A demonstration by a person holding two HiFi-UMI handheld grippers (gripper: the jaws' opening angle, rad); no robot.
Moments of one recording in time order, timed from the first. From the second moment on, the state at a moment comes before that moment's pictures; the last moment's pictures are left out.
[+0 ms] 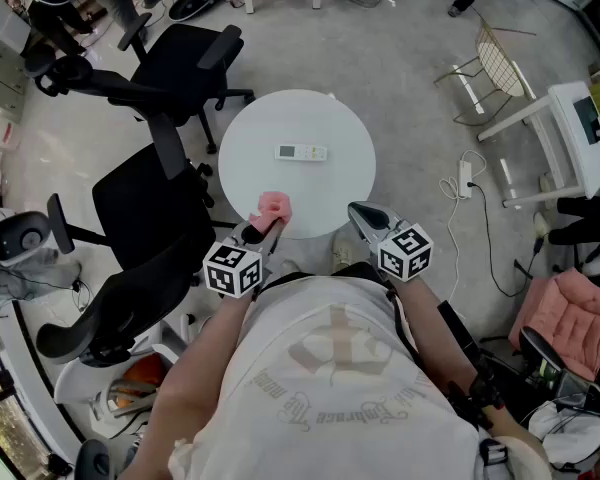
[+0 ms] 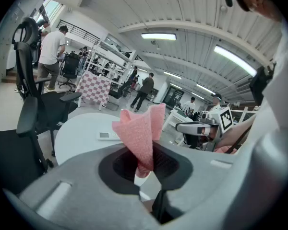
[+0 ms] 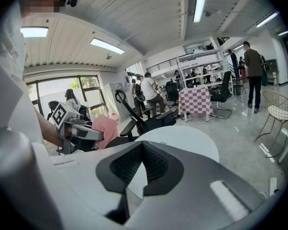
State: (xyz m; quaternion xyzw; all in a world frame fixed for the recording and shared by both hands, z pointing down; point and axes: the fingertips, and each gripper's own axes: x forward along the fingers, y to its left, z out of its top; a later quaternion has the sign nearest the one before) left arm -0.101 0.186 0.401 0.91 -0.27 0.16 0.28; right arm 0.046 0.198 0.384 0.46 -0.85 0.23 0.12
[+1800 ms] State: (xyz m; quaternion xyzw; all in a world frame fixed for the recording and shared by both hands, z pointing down) left arm -0.096 0.106 0.433 0.86 -0.31 0.21 0.34; right arm 0.044 0.080 0.452 0.39 -0.86 0.28 0.17
